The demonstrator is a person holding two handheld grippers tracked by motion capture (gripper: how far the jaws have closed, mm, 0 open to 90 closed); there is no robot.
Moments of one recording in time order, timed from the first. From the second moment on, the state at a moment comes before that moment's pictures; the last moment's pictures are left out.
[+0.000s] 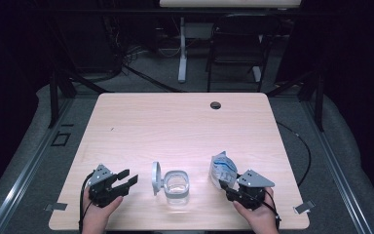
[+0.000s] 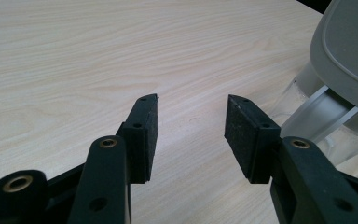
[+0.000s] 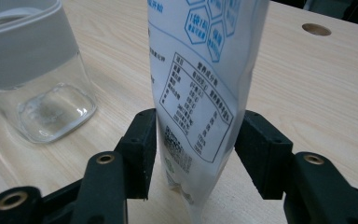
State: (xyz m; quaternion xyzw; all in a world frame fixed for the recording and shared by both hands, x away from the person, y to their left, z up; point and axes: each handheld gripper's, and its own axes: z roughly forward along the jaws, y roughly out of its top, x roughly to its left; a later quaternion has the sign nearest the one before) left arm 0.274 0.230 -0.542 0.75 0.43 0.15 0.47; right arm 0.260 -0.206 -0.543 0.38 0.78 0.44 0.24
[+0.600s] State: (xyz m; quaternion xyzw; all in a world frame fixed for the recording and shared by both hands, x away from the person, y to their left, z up) left arm 0.276 0.230 -0.543 0.75 0.44 0.15 0.48; right arm 0.269 -0.199 -0.559 0.38 0.78 0.44 0.24
